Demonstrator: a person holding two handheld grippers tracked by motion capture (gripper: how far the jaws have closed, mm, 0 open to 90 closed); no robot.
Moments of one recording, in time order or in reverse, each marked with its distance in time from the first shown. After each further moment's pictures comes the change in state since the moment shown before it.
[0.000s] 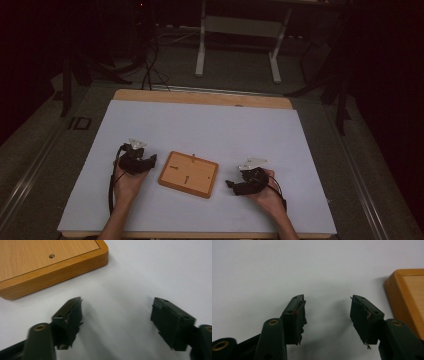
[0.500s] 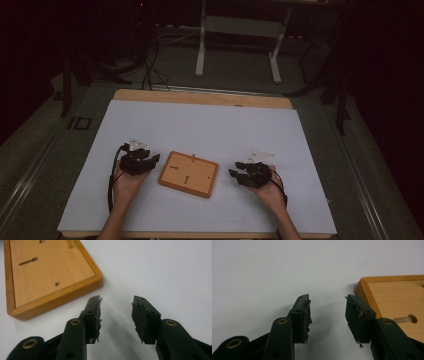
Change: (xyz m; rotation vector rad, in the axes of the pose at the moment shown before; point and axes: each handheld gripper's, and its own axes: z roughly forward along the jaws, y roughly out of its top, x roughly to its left) left arm -0.006 0.001 -0.007 -0.043 -0.101 0.030; right arm -0.006 0.017 -0.015 -0.085 0.003 0.045
